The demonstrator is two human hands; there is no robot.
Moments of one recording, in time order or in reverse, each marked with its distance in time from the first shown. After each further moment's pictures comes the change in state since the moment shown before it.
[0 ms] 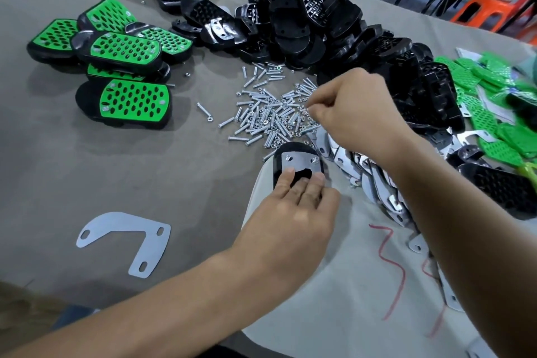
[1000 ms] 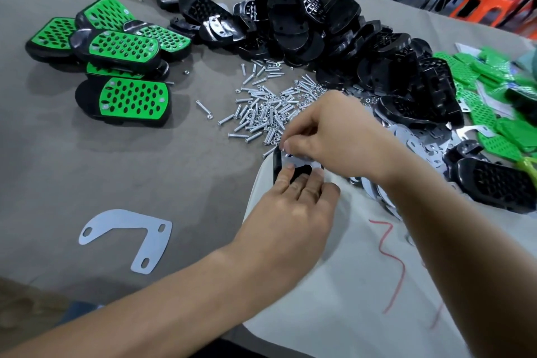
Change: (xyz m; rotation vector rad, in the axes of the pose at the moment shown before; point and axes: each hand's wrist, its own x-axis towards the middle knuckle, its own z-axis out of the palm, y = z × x) left_hand 0.000 -0.002 0.002 0.016 0.011 0.010; right_hand -0.029 -0.020 0.001 0.065 -0.325 -0.109
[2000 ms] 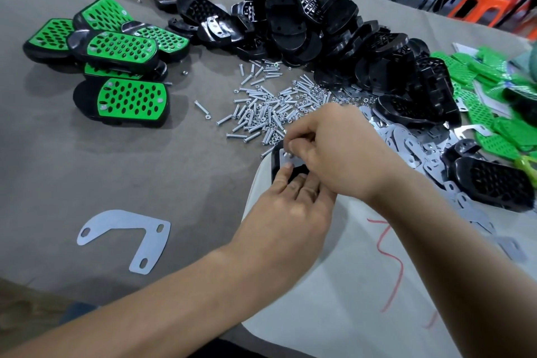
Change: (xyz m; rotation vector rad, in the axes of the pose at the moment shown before) left_hand 0.002 0.000 -0.001 0.018 0.051 0.000; right_hand -0.015 0.000 0.010 -0.109 0.112 -0.057
